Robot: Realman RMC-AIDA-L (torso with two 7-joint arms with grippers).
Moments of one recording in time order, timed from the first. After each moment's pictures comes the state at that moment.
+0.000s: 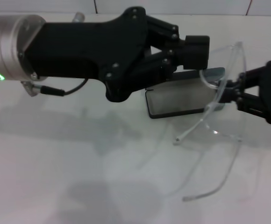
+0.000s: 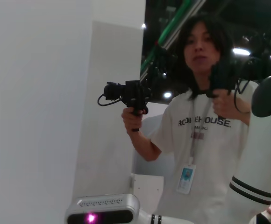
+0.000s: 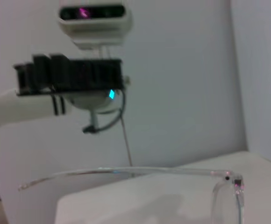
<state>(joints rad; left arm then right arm) -0.54 -2.08 1.16 1.02 1.26 1.91 -1.66 0.29 2.02 -1.12 -1.31 -1.60 -1.68 1.74</state>
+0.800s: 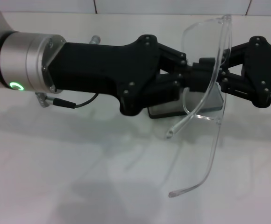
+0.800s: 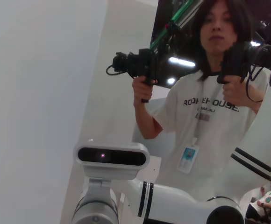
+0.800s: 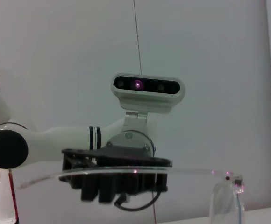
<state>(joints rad) -0.59 -2.09 1.16 0.89 1.35 1.91 -1.63 0.39 2.02 -1.14 -1.22 -1.48 -1.70 1.64</state>
